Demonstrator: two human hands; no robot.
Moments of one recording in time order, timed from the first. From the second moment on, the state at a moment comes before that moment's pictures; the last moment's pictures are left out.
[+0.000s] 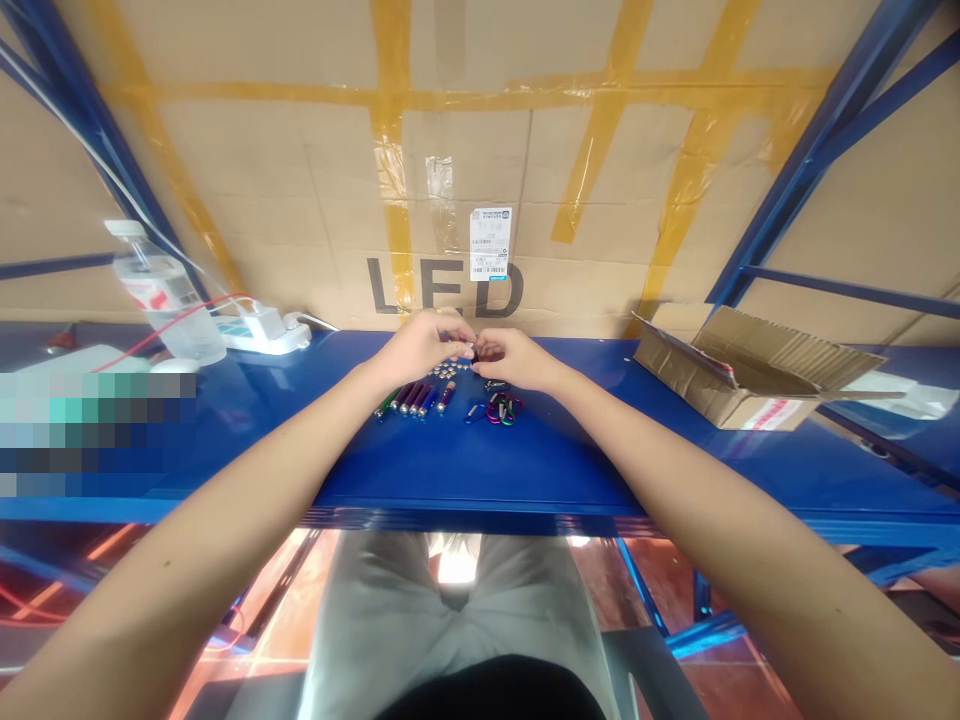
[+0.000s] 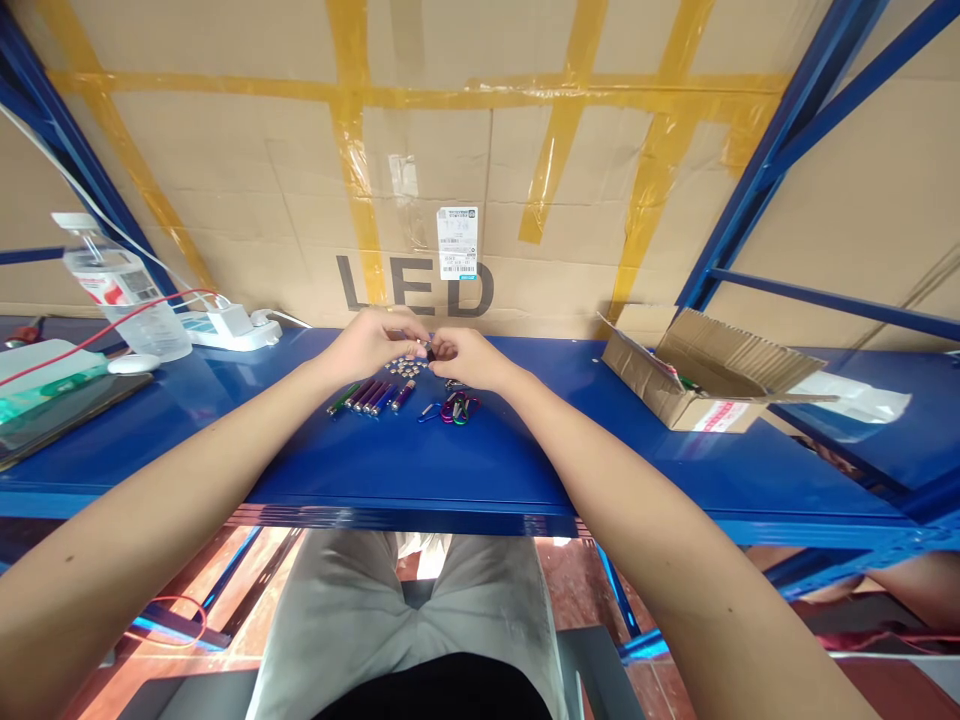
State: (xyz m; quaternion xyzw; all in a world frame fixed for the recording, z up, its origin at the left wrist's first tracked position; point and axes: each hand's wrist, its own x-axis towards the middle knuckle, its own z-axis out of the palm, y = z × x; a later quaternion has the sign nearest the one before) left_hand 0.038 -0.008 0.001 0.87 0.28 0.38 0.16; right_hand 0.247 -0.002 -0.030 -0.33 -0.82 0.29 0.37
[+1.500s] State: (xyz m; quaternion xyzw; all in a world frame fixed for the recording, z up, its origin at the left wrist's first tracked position) left_hand 0.015 0.026 -0.017 0.90 0.40 0.12 0.13; right_hand 0.253 -0.001 -0.029 -0.38 -0.86 0.15 0.32
